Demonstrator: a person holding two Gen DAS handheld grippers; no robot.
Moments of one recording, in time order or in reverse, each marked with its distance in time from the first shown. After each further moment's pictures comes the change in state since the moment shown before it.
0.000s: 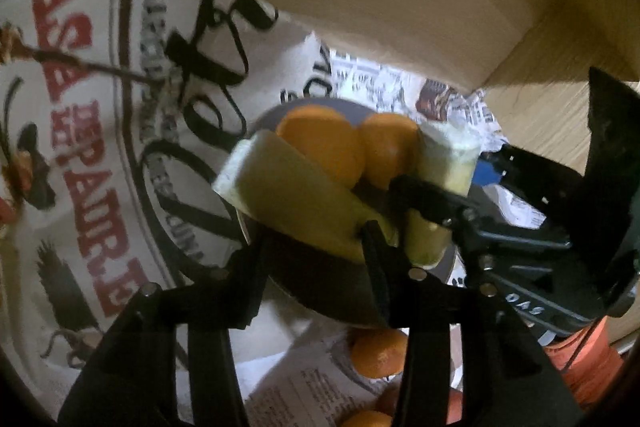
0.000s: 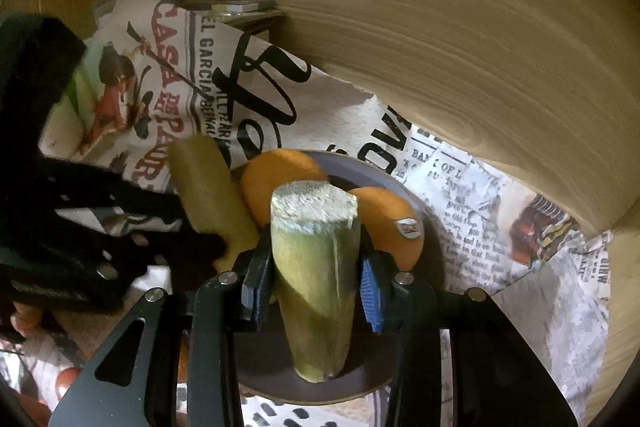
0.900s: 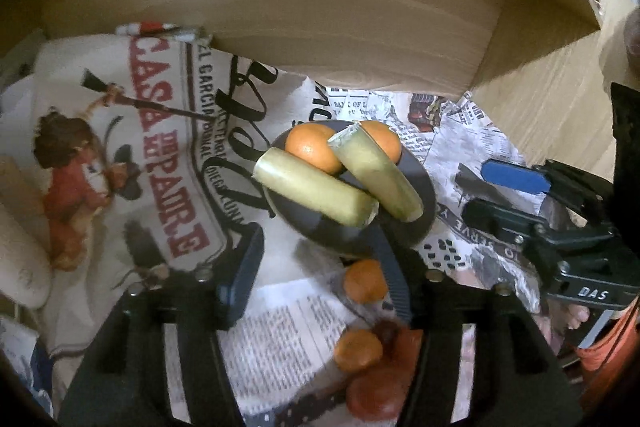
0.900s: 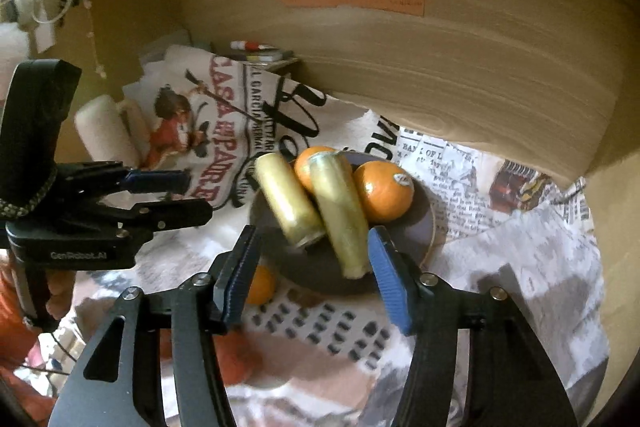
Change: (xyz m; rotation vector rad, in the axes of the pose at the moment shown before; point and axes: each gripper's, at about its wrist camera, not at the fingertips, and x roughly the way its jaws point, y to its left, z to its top) left arm -0.090 -0.045 -0.058 0.139 -0.200 0.189; right arm -0.100 0.017 -0.046 0.094 -0.118 0.045
